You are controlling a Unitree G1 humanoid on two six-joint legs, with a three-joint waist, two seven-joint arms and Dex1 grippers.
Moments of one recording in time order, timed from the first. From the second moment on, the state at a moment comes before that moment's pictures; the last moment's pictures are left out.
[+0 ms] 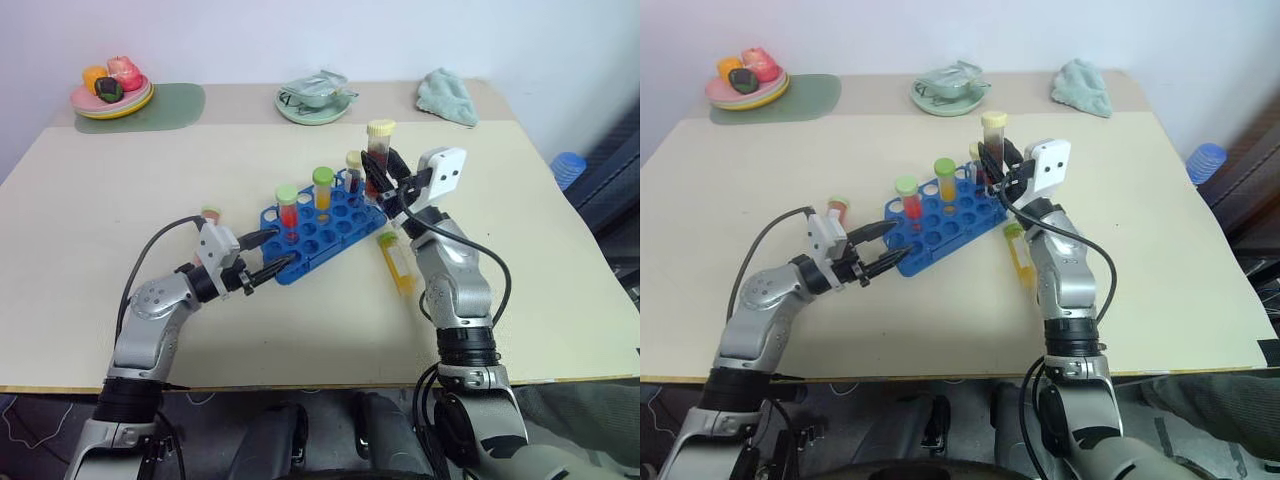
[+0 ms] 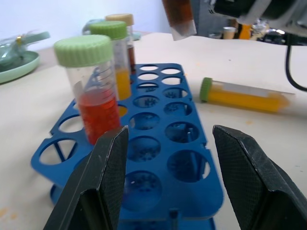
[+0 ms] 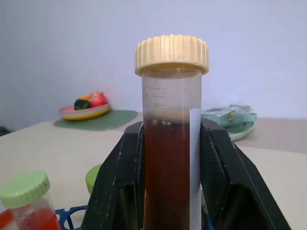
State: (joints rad) left arm -0.24 0.43 0.02 0.00 -0.35 0.03 -0.88; right arm -0.56 -0.02 -0.13 0.15 0.26 0.01 0.47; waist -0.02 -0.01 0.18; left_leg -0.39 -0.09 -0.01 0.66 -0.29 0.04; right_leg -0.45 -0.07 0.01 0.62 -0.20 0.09
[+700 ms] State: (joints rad) left arm -0.20 0.45 0.02 -0.12 -0.36 0.08 -0.83; right arm -0.73 0.00 -0.24 0.79 0.37 -0.40 0.59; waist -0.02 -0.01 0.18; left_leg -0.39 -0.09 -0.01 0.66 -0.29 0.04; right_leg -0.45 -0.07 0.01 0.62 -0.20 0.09
